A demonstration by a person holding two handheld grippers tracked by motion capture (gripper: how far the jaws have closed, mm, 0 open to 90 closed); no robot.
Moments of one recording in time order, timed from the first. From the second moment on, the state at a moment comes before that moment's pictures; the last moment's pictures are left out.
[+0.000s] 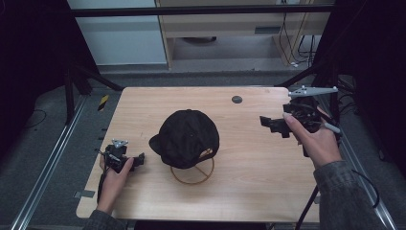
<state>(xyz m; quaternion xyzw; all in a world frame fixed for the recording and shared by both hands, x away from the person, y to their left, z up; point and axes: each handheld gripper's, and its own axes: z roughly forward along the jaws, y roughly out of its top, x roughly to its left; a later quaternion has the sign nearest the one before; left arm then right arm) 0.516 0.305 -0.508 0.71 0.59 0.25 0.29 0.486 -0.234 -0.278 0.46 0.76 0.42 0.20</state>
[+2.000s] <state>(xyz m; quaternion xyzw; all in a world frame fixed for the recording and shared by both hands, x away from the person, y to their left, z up) 0.516 0.304 -0.508 0.71 0.59 0.25 0.29 0.456 -0.199 -0.471 0.48 0.79 0.35 0.16</state>
